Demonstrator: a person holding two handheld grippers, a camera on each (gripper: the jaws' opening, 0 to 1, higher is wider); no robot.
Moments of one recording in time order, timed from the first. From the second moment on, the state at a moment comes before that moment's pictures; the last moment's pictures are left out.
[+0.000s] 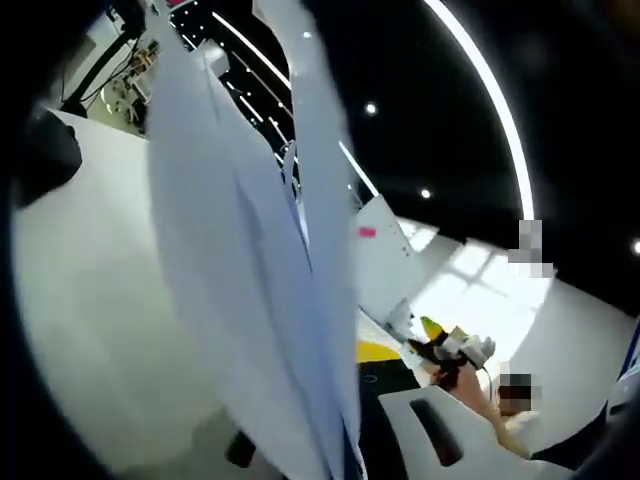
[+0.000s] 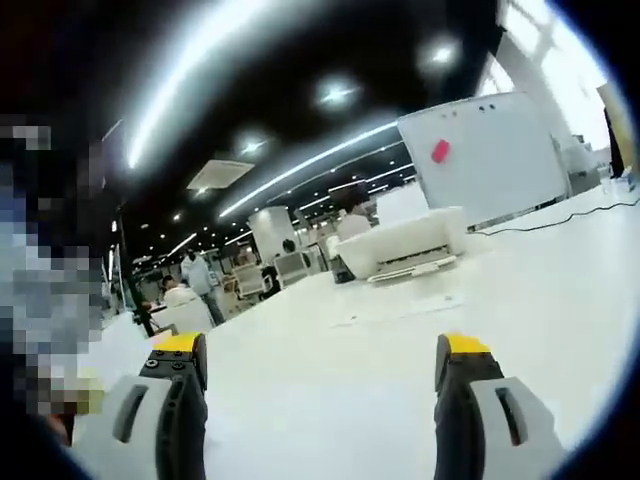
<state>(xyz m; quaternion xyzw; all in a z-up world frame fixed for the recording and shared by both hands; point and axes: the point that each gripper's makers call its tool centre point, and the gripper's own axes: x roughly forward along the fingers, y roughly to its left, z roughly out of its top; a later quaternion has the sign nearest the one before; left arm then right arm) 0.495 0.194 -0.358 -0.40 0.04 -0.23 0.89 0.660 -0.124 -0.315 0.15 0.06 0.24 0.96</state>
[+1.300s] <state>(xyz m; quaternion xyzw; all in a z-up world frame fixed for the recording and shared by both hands) 0.494 0.188 -0.360 -0.37 0.05 -0.24 0.90 0.714 -0.122 -0.410 -0.01 0.19 0.26 0.95</state>
